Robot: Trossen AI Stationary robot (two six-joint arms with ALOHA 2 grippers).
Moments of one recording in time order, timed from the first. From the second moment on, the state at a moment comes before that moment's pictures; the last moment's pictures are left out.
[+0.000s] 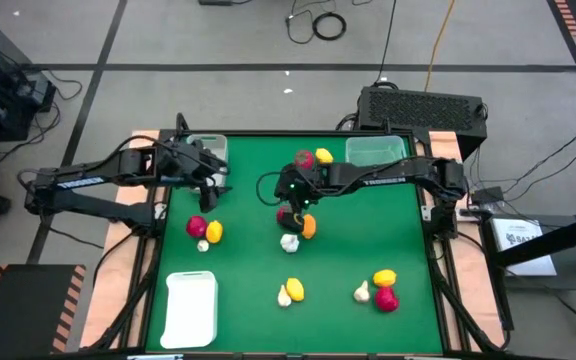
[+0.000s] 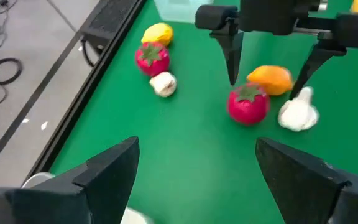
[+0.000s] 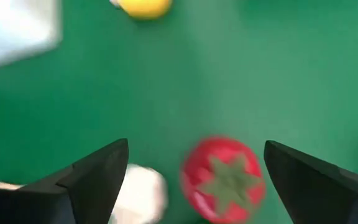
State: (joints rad) left arm 0.16 0.97 1.06 -0.83 -0.18 -0.02; right arm -0.12 1.90 1.46 -0.48 -0.12 0.14
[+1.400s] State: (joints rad) left arm 0.16 0.85 0.85 -0.77 -0.19 -0.05; right arm -0.11 2.08 1.46 -0.47 -0.02 0.13
